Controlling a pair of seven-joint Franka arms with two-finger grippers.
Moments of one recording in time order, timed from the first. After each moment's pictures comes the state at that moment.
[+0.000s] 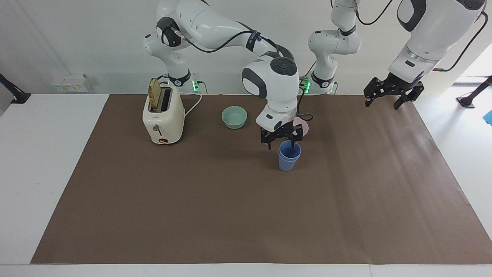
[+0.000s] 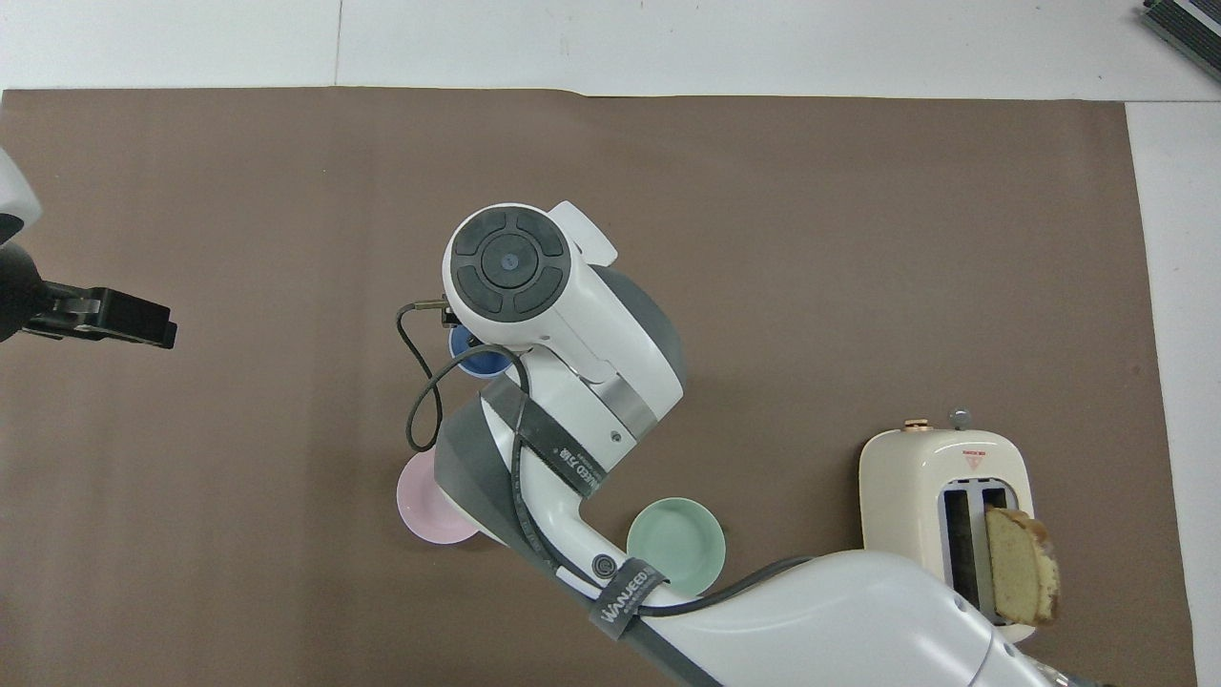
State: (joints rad) left arm -0.15 -0.03 0.07 -1.60 -0.03 1.55 0.07; right arm 0.51 0.64 0.25 -1.16 -0.15 1.92 0.77
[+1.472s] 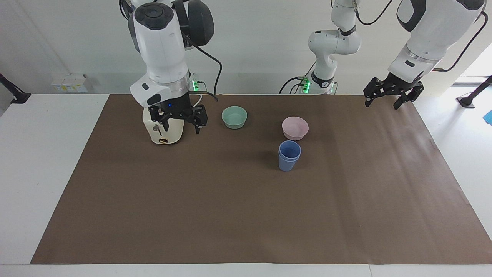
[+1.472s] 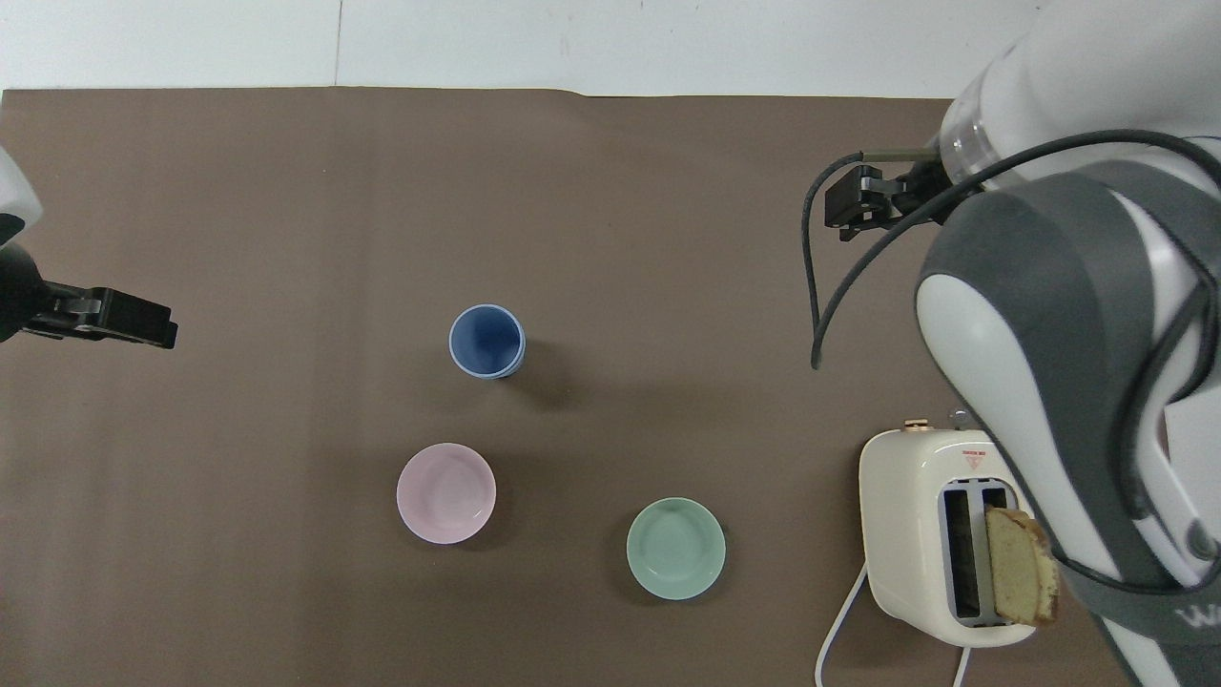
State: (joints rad) left arm -0.15 -0.03 0.07 -1.60 -0.03 1.55 0.07; right arm 0.04 0.32 0.25 -1.13 -0.14 1.46 0.35
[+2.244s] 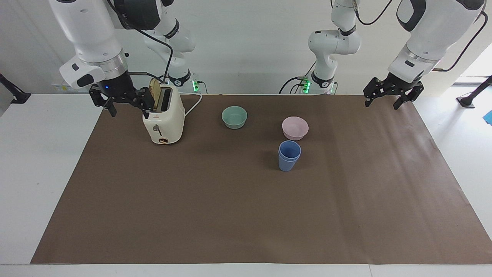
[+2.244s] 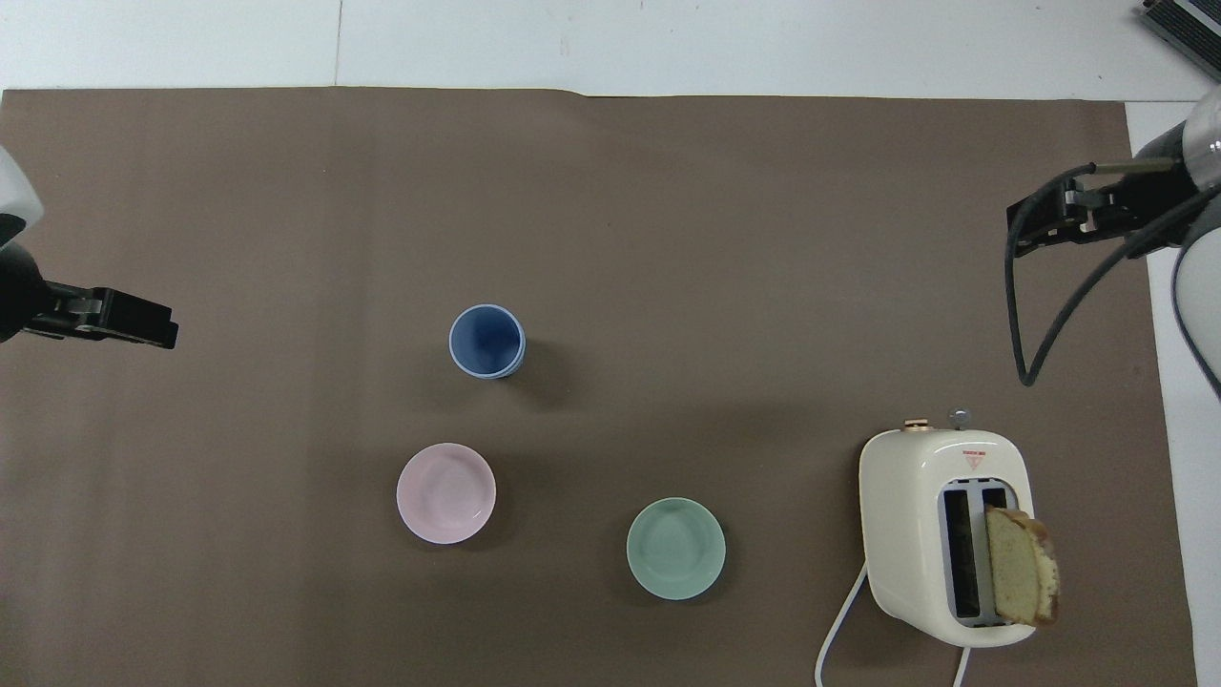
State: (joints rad) left arm -0.15 -0.03 0.07 -1.60 -0.03 1.55 0.07; right arm -0.14 0.23 0.25 -1.23 -0.13 1.43 0.15
